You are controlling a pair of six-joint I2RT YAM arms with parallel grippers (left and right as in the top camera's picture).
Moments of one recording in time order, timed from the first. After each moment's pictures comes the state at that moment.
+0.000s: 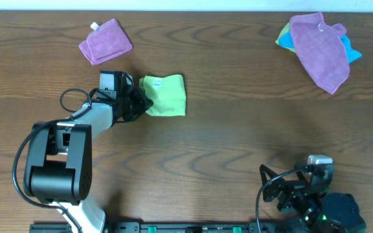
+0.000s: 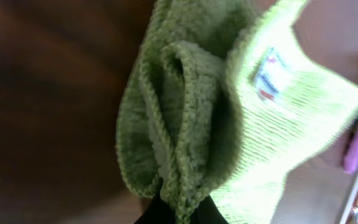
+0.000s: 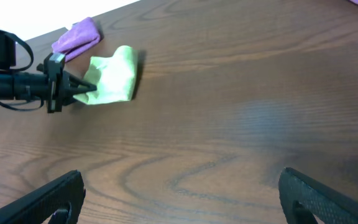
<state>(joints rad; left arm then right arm) -0.09 1.87 0.92 -0.05 0.54 -0.74 0.39 0.15 0.63 -0.99 0.02 0.48</state>
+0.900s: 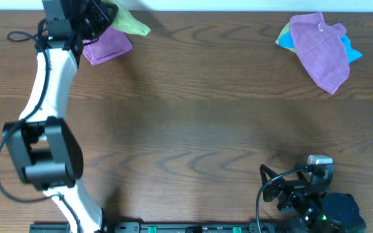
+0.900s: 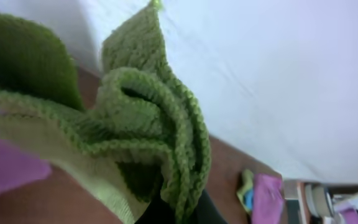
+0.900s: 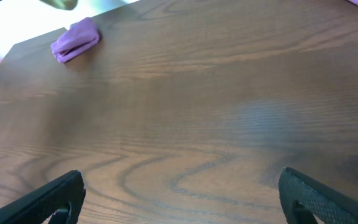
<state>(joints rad) 0.09 2.02 1.71 -0.20 0.57 -0.73 0.39 0.15 0.63 -0.99 0.03 0.48</state>
